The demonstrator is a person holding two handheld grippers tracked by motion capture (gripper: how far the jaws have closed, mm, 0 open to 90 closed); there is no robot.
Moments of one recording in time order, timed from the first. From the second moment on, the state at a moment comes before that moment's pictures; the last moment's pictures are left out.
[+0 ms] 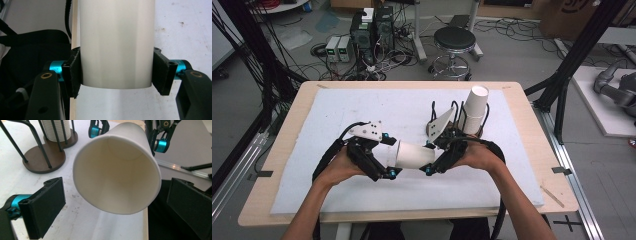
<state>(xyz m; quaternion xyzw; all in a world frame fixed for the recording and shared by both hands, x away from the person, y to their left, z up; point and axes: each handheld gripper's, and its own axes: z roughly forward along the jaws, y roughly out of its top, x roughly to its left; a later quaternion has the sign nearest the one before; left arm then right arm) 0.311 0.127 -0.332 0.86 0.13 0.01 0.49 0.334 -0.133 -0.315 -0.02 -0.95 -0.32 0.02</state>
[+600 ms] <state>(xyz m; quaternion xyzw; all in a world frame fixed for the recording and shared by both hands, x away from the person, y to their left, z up) 0.309 0.133 -0.348 0.81 0.17 -0.01 0.57 0.334 -0.148 -0.322 -0.05 -0.93 -0.37 0.02</state>
